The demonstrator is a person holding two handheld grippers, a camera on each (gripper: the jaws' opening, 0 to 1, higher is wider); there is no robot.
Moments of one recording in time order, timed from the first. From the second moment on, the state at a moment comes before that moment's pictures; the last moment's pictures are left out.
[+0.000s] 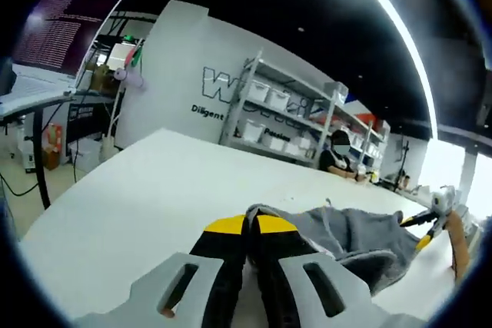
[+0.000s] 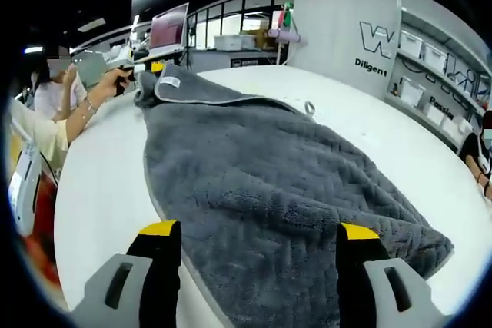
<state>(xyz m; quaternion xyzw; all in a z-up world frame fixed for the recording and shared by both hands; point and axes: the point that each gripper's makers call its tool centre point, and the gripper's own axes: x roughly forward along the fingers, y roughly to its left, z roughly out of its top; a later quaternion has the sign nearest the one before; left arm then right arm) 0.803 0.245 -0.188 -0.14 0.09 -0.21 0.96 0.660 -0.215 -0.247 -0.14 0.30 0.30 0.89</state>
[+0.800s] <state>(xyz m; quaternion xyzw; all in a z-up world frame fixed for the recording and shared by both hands) 0.814 0.292 -0.231 -0.04 0.15 -0.13 0.98 0.657 -0.213 -0.251 -0.14 0.30 0.30 0.89</state>
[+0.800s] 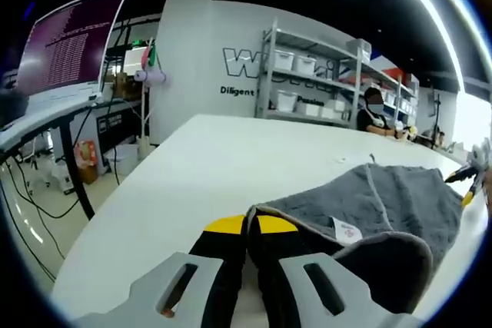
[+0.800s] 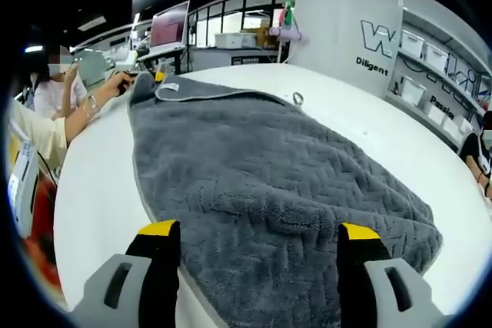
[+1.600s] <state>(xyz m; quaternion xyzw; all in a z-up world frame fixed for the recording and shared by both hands) 0.805 0.289 -0.187 -0.07 0.10 -0.15 0.98 0.659 -0.218 -0.251 -0.14 0.31 0.30 0.89</state>
